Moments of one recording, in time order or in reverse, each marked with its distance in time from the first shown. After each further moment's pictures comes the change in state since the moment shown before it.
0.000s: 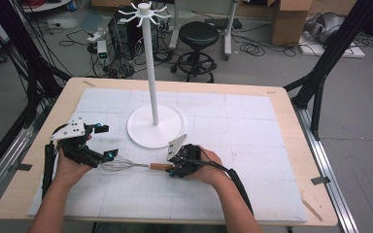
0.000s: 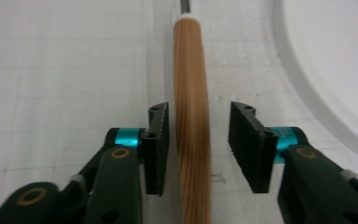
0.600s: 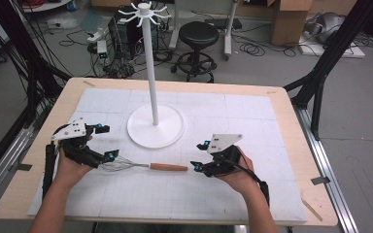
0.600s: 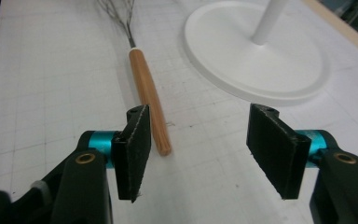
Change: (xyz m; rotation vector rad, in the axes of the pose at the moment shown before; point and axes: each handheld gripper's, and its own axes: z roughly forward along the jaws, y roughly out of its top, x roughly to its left) left arm -0.001 0.000 0.002 0.005 -0.006 0.001; right arm 0.015 -0.055 -0.092 -0.264 -0.217 0.184
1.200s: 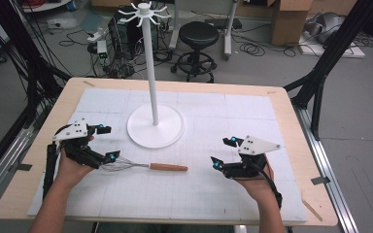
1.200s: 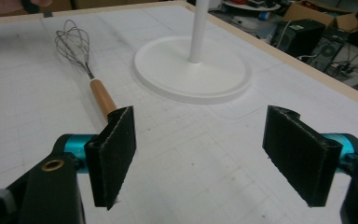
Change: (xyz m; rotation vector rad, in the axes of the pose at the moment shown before) left arm -0.001 0.000 0.004 0.008 -0.018 0.003; right arm -0.003 -0.034 -0.049 -0.183 -0.180 0.160
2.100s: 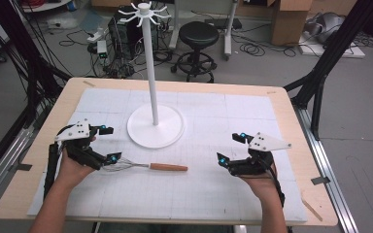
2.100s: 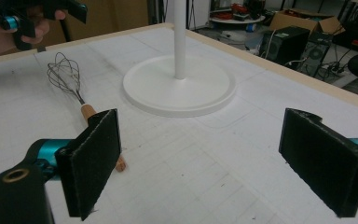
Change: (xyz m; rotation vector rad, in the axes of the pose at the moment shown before) left arm -0.003 0.002 0.003 0.005 -0.028 0.012; right arm -0.012 -0.003 -0.009 -0.078 -0.026 0.103
